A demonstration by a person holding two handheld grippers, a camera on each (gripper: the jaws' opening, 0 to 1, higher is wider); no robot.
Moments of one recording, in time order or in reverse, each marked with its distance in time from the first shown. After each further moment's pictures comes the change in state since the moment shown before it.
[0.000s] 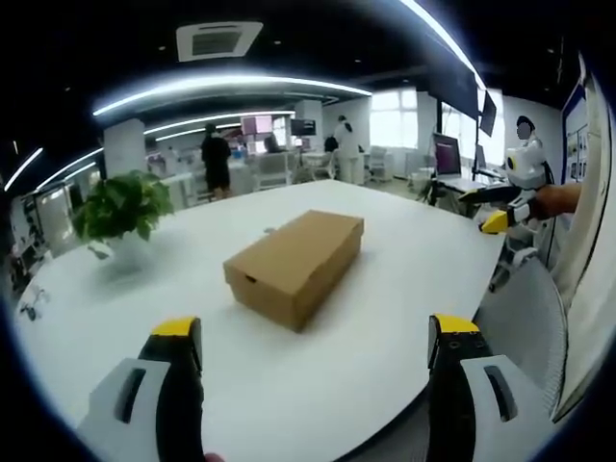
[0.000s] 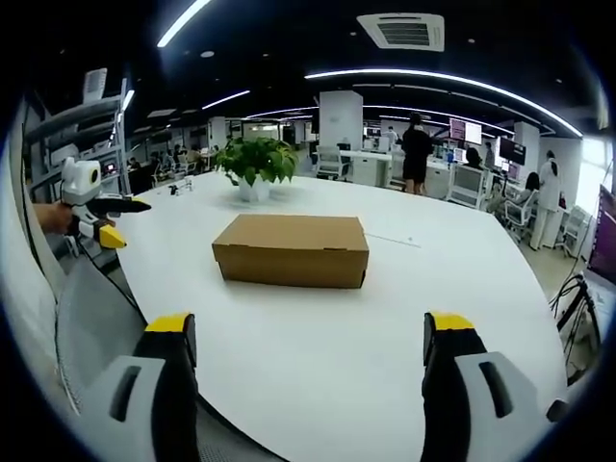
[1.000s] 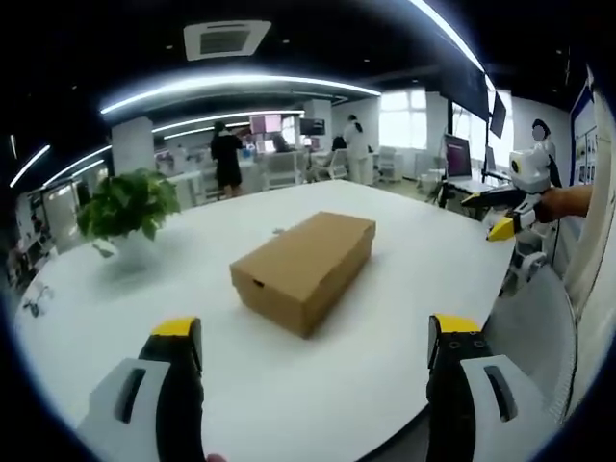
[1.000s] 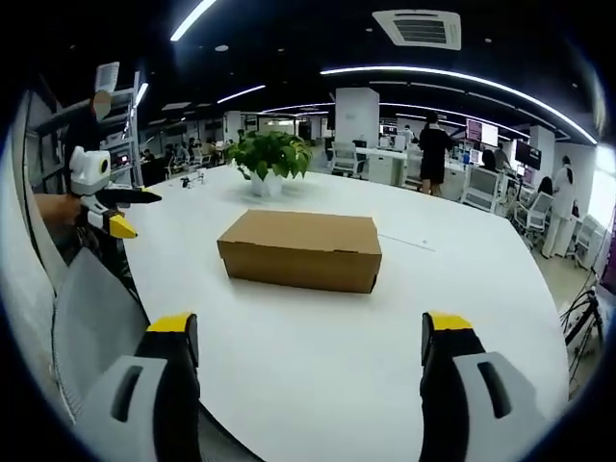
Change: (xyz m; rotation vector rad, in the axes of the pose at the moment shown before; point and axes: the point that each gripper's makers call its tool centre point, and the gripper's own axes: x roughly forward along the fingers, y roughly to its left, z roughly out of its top) left arm 0.017 0.011 0.004 -0.017 0.004 0.037; right arm 0.024 0.001 0.003 -0.037 0.021 0.069
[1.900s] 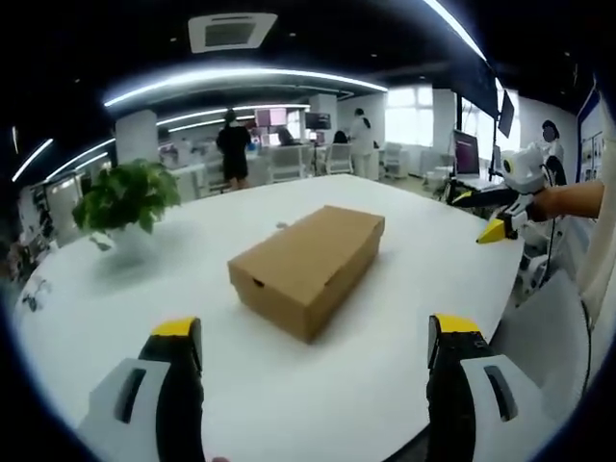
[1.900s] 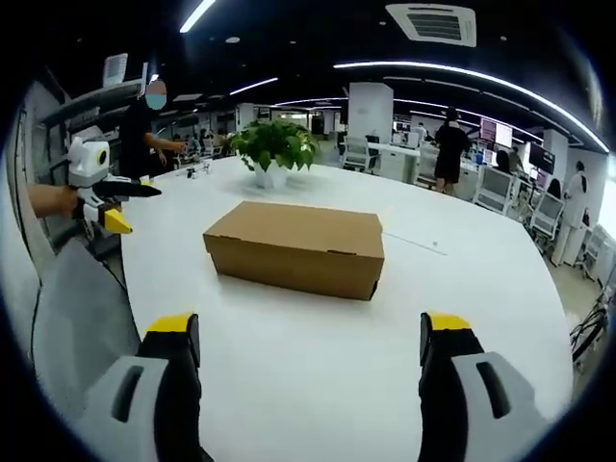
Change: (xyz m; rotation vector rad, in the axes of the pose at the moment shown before) left arm 0.029 0.006 -0.005 -0.022 0.022 0.023; right arm 0.044 -0.026 -0.004 -0.031 0.030 0.051
